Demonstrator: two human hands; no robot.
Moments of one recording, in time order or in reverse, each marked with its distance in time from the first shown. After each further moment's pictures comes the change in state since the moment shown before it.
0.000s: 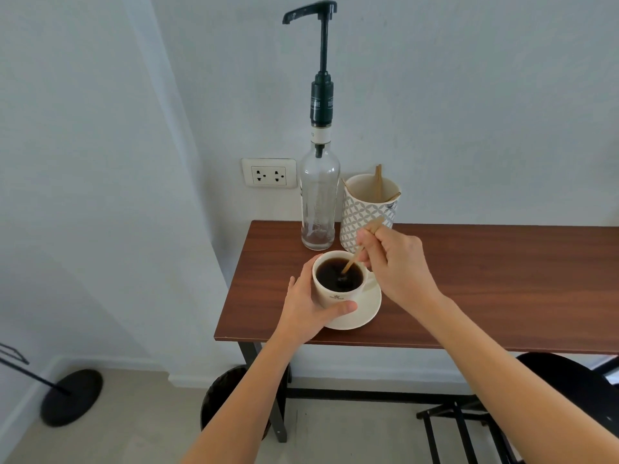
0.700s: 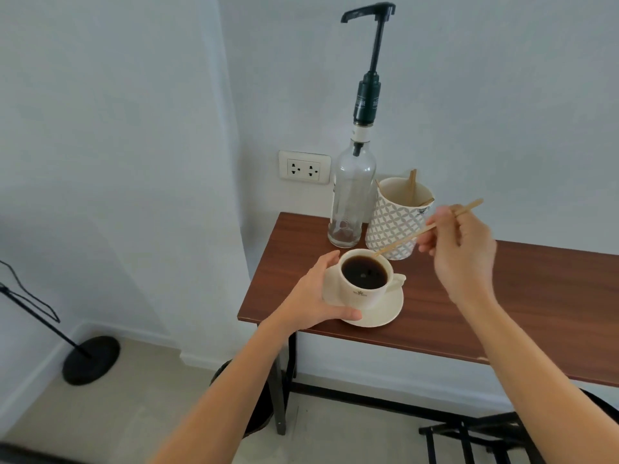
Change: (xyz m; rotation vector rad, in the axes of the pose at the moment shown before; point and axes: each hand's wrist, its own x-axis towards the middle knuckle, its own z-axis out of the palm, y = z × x) left_hand -0.009 0.010 -0.037 0.027 -0.197 -0.073; right_hand 0.012 0.002 -0.023 0.194 0.259 0.331
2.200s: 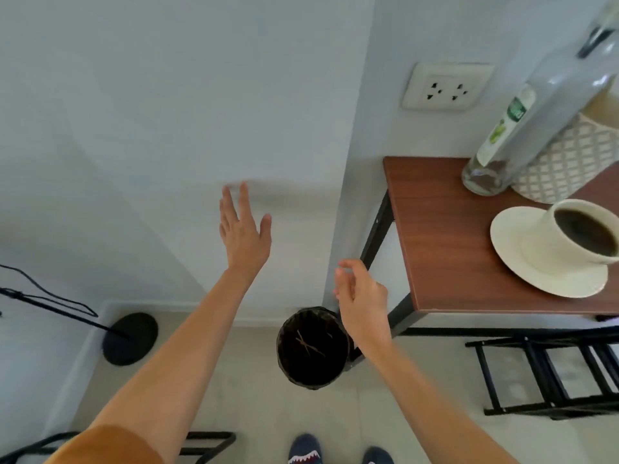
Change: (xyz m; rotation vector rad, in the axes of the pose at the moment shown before) left_hand 0.007 -0.262 -0.276 0.409 0.518 -0.146; right_hand -0.201 -0.020 0.363 -0.169 -0.345 0.292
